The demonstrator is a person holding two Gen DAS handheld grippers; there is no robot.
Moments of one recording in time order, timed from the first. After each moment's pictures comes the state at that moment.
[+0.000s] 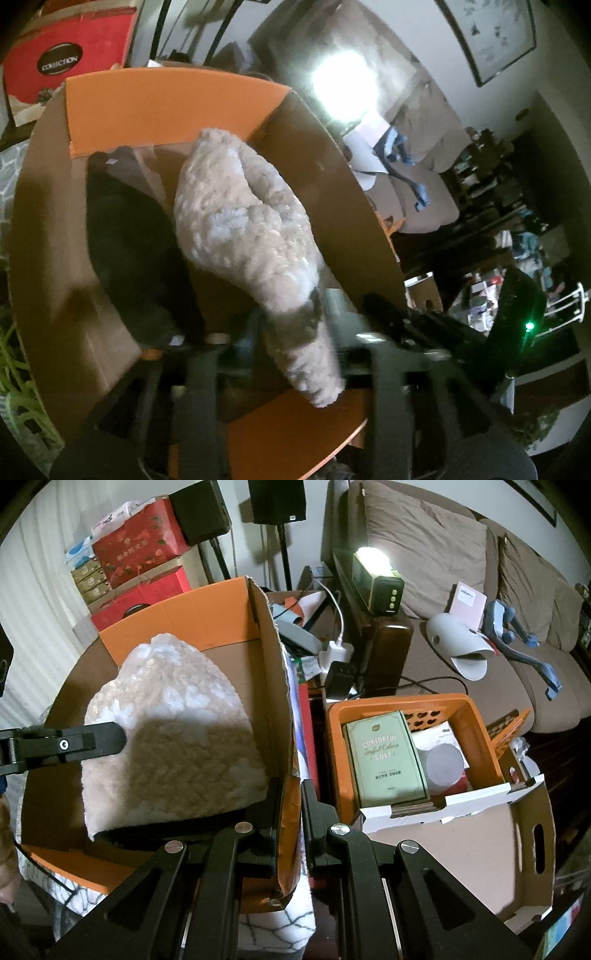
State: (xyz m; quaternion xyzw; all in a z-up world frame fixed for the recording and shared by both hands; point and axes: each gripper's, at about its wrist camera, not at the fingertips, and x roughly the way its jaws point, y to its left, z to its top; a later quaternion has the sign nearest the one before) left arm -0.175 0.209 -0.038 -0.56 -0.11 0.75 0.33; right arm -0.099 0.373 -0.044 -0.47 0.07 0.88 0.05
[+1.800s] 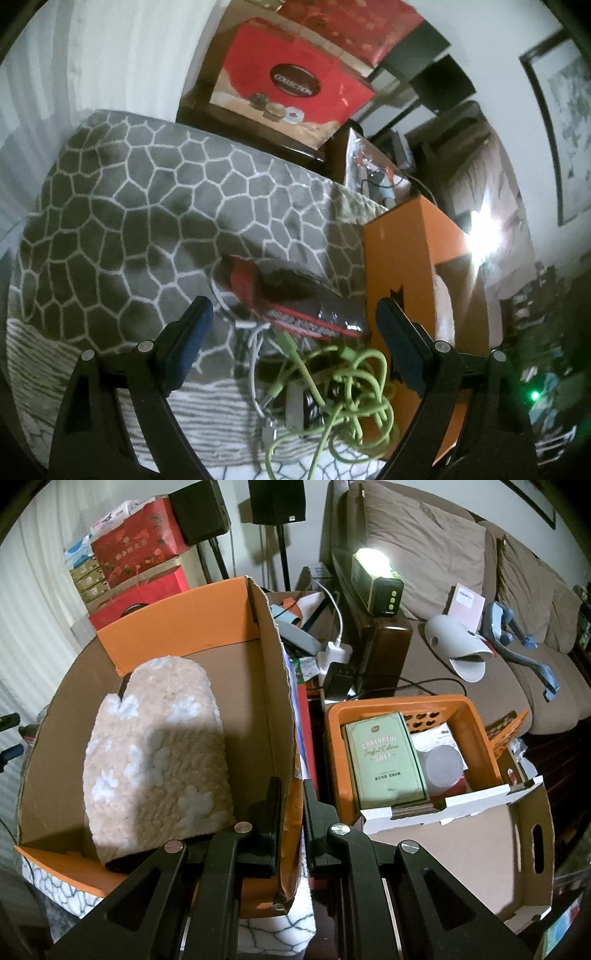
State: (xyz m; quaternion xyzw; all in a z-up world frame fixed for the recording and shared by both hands) left arm -0.227 -0.056 -0.067 -0.53 -0.25 0.80 0.11; right arm -0.100 0.371 -0.045 -0.47 0.07 0.88 0.06
